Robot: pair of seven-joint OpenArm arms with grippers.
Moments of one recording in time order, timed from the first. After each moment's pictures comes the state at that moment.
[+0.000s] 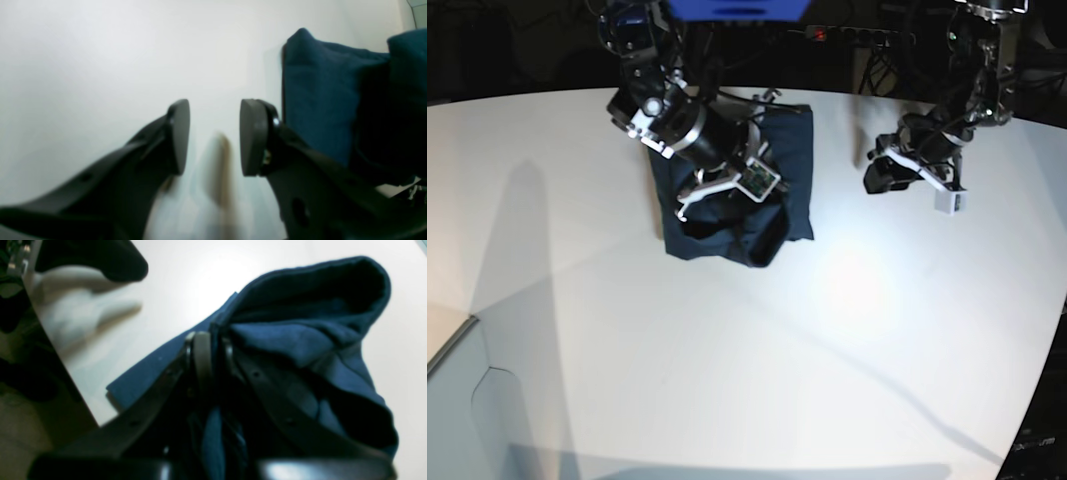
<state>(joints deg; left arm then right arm) 14.7 -16.8 -4.7 78.7 -43.7 -19.7 27.8 -16.1 -5.5 -11.1 95.5 -26.2 39.6 -12.8</state>
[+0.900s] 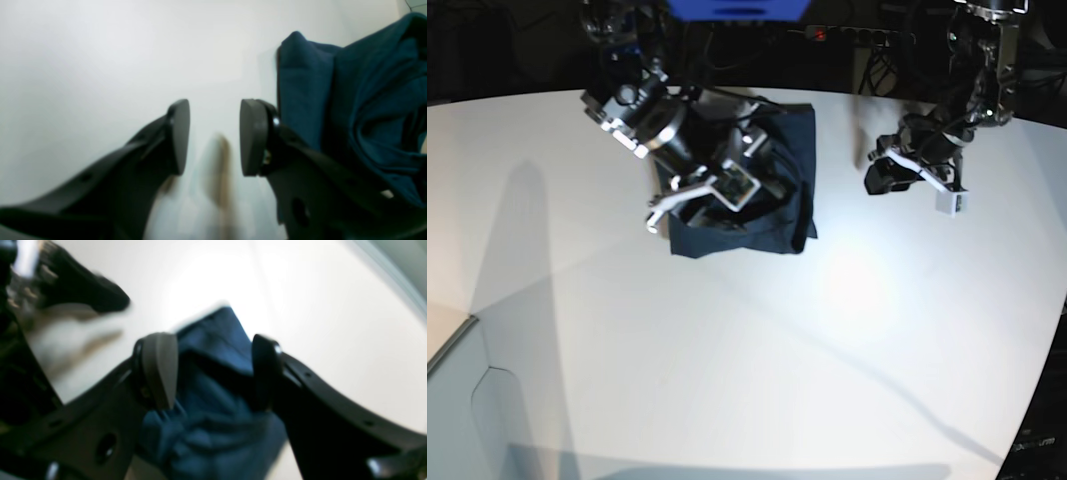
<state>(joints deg) 14.5 -16.8 -4.7 78.7 -43.7 -19.7 27.8 -20.2 -5.4 -7.9 107.4 -26.0 39.7 -13.0</state>
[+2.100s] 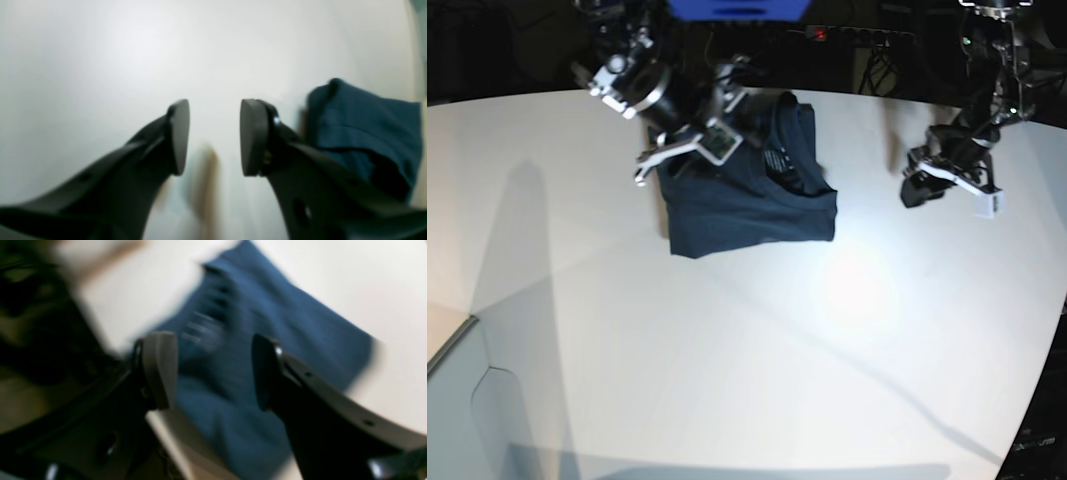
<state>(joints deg) 14.7 -13.8 -14.7 79.1 -43.8 -19.7 30.1 -25.5 -1.4 -6.5 104.5 -26.1 39.6 -12.5</state>
